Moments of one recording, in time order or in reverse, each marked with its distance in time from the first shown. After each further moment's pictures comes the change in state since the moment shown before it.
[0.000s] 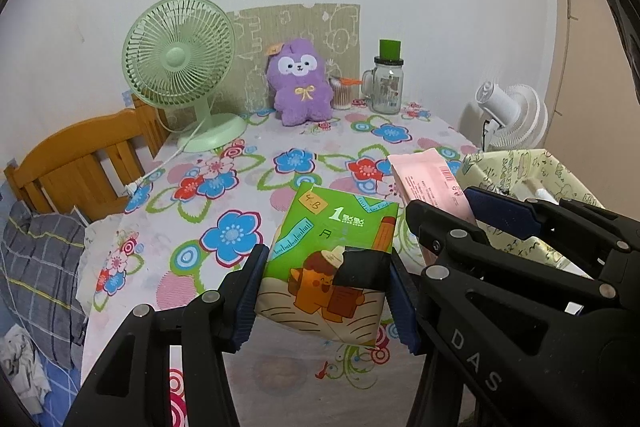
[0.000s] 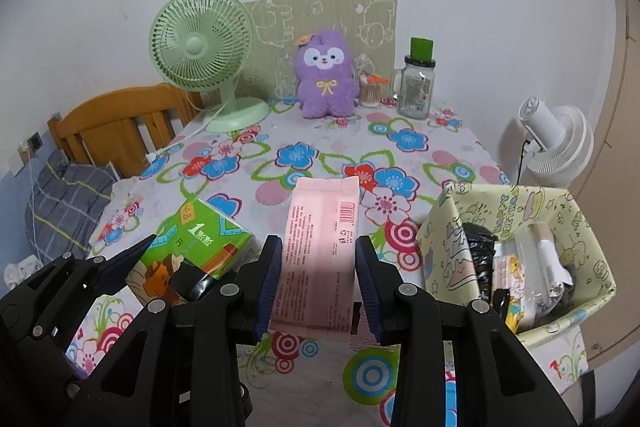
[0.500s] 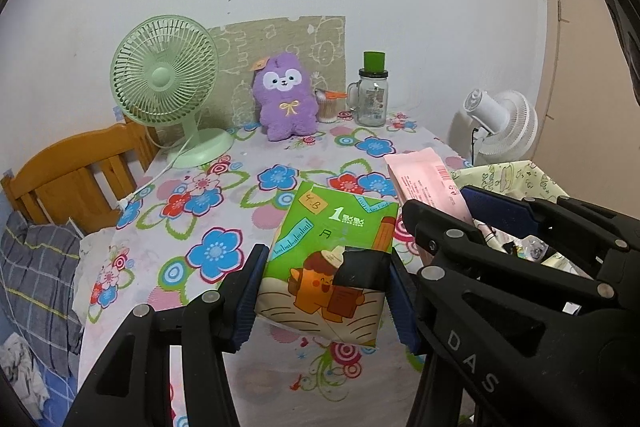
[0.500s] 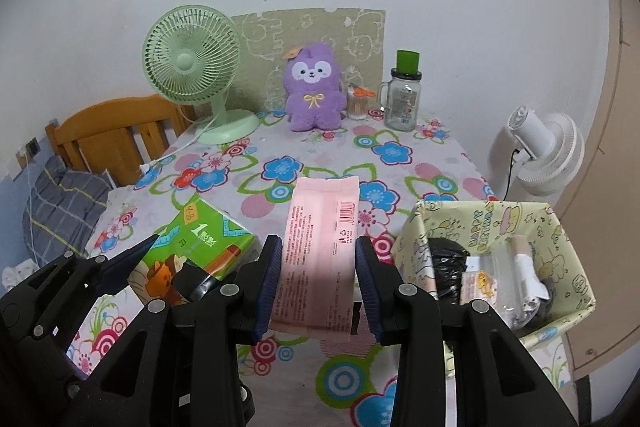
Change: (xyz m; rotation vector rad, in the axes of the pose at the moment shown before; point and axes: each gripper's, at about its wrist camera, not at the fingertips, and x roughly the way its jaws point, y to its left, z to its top) left arm -0.006 -0.021 0.013 0.016 -0.027 -0.023; right arm -0.013 -0.021 0.008 -0.001 -0.026 -0.018
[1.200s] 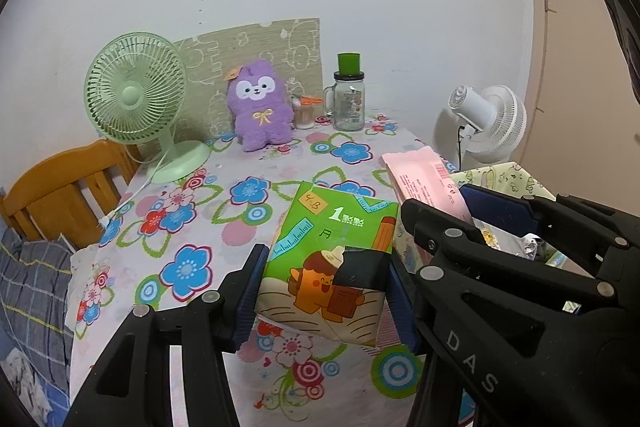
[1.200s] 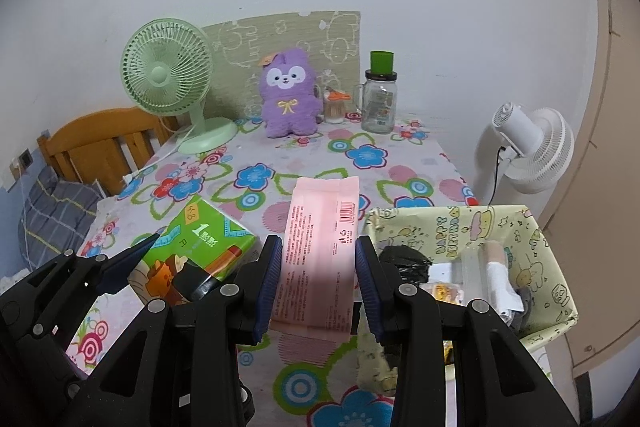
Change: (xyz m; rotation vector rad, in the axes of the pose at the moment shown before) left arm 0.012 -0.037 0.015 0.045 -0.001 -0.024; right arm 0.001 -0.044 0.004 0.032 -0.010 -0.019
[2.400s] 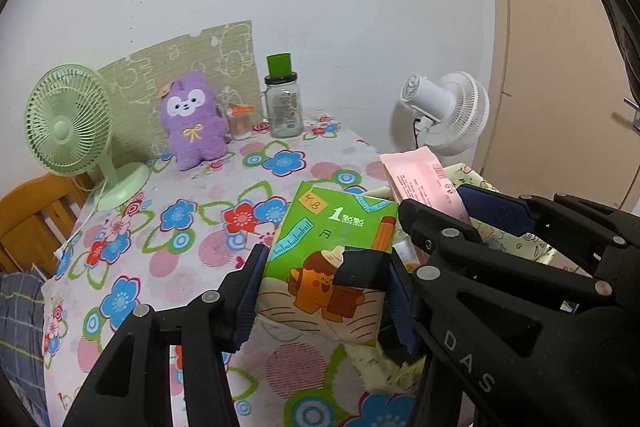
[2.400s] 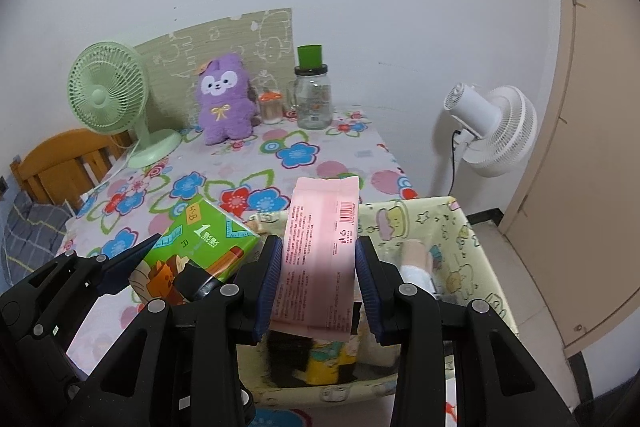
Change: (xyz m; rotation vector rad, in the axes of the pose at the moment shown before) left arm 0.034 -0.083 0.026 0.083 0.011 -0.091; right arm 0.004 -0.092 -0.001 0.090 0.007 -0.092
